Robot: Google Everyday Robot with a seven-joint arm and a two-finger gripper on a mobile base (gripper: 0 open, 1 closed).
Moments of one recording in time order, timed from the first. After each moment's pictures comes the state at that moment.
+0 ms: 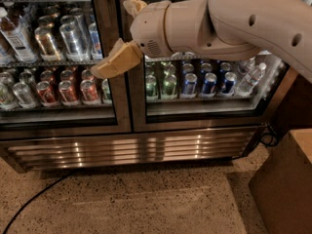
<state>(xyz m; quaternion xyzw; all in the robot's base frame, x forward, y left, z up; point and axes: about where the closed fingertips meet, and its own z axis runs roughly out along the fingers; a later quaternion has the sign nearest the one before) 0.550 0.087 1.011 -0.54 0.59 0.23 0.55</state>
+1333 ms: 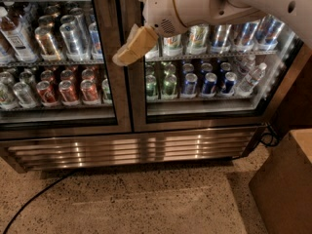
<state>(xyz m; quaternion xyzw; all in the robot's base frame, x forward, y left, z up) 0.588 0.061 1.014 -0.60 0.59 0.17 0.51</state>
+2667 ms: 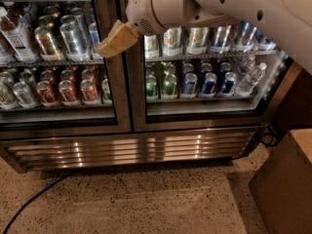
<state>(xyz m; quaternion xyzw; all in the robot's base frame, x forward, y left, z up) 0.614 0.091 1.016 -0.57 0.61 0.14 0.54</state>
